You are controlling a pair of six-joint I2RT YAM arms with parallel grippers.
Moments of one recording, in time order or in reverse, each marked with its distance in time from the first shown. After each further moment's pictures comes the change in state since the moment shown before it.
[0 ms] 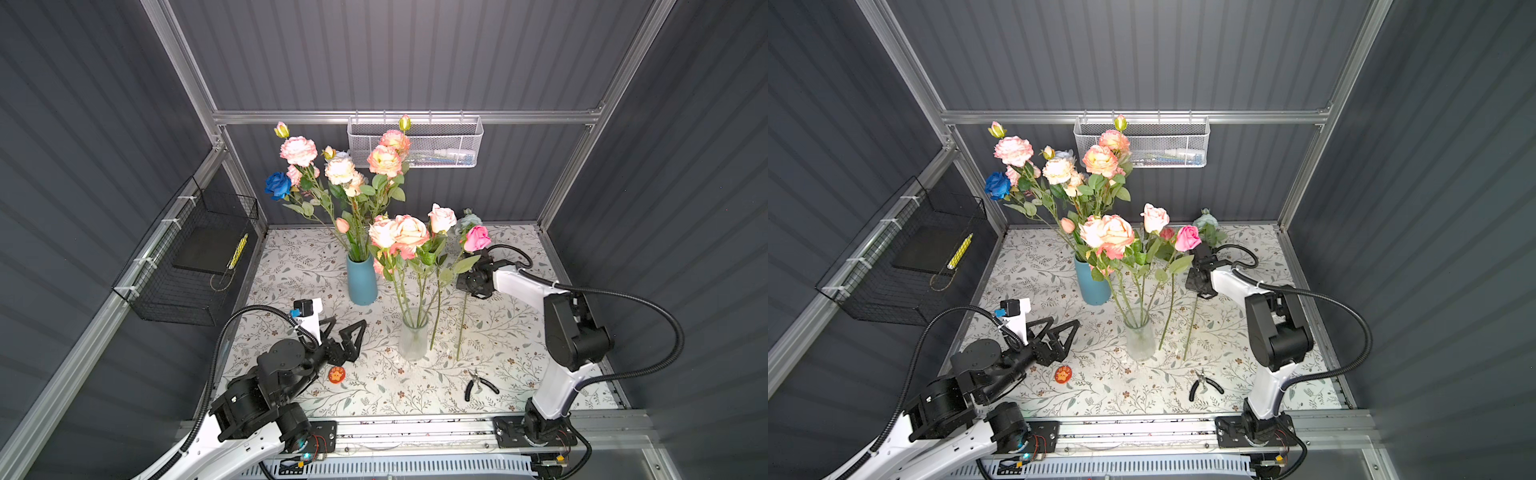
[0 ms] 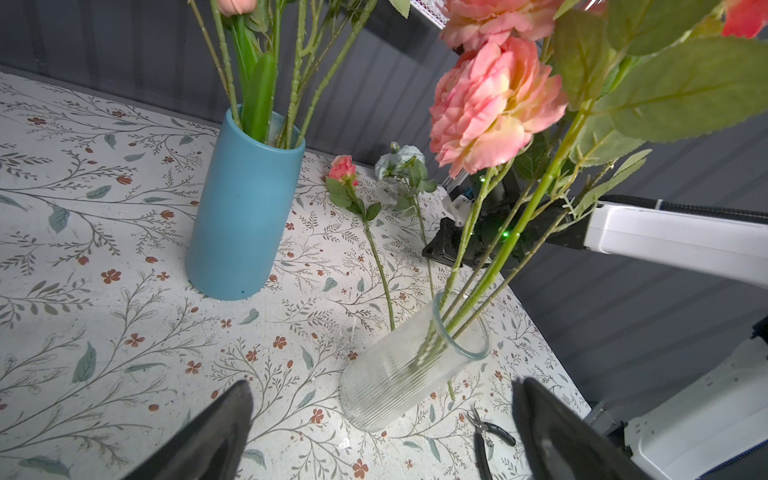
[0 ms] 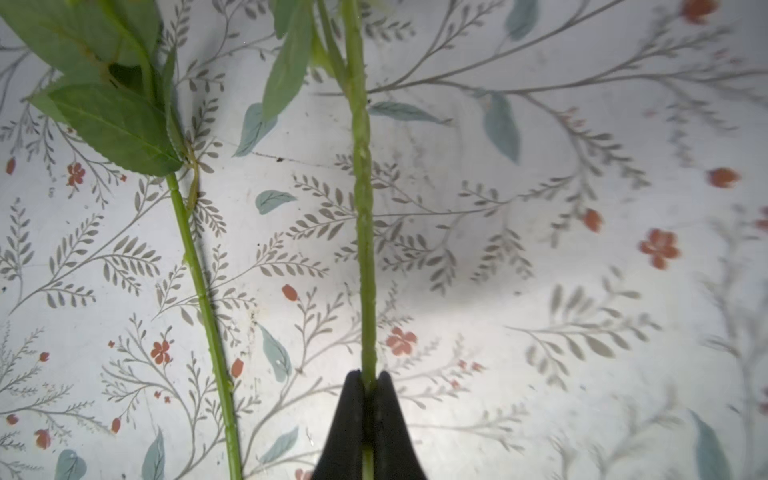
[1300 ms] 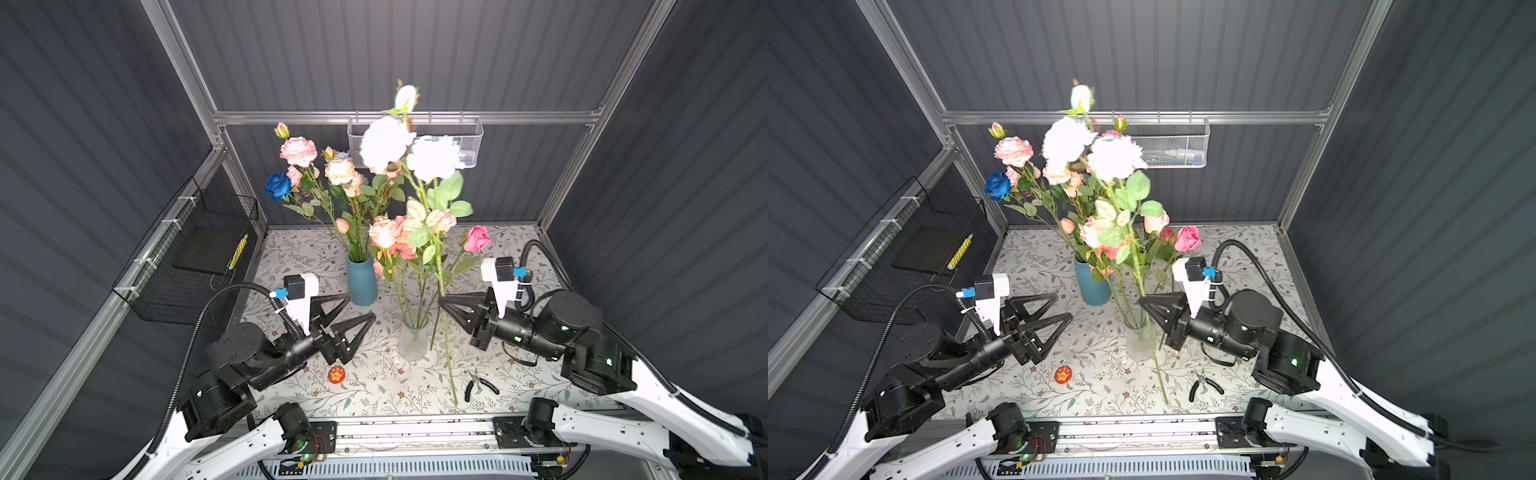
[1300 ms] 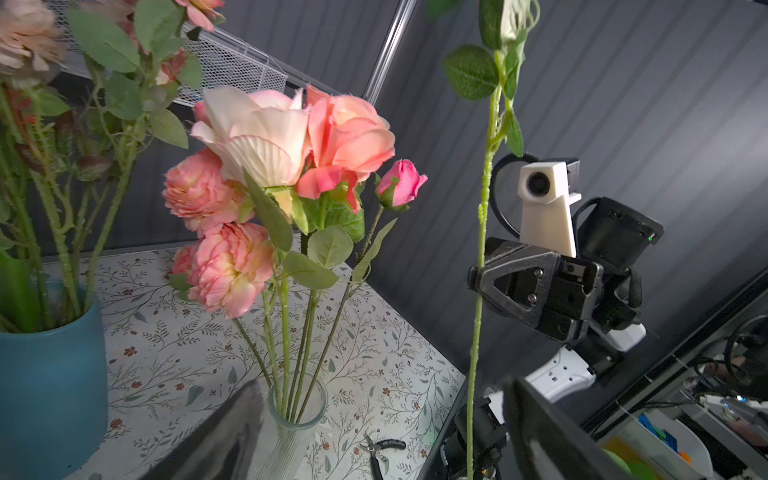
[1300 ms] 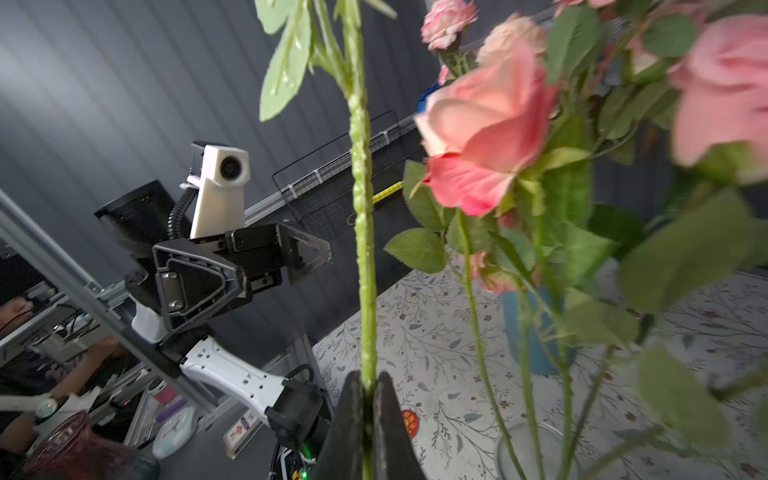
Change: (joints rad) left arm 0.000 0.171 0.358 0.080 0.381 0.169; right arm 0.784 -0.891 -0.060 0.204 -0.269 -0.206
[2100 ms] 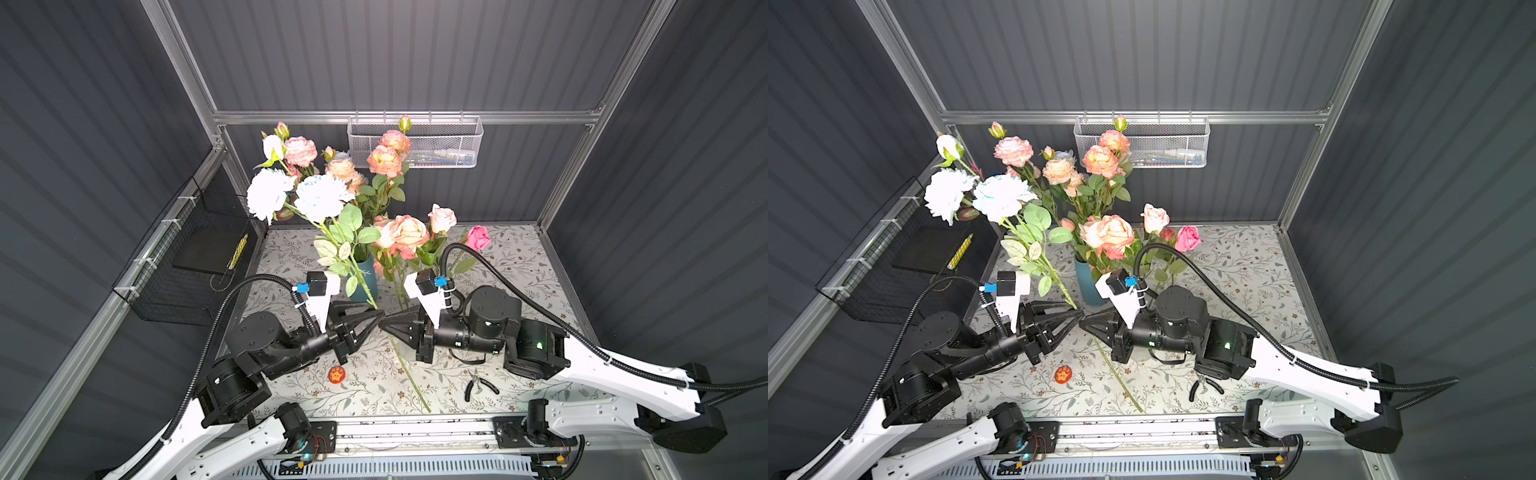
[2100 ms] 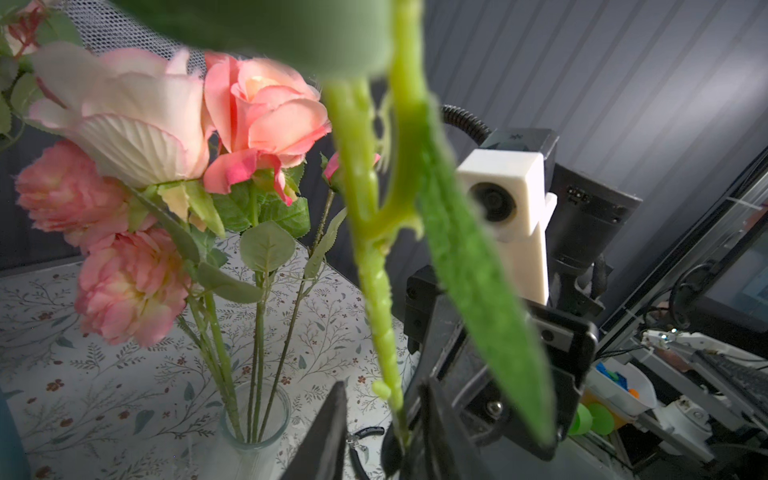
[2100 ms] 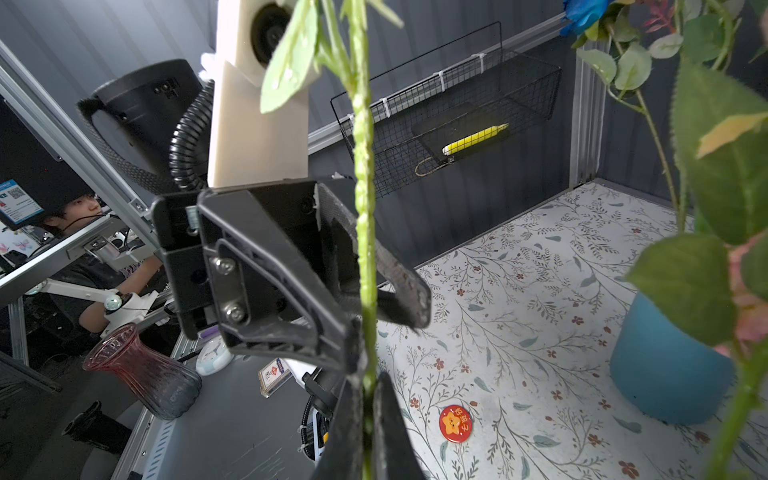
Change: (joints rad) left arm 0.000 0.062 0.002 0.066 0.121 0.032; right arm 0.123 0.279 0.097 0.085 -0.084 -0.054
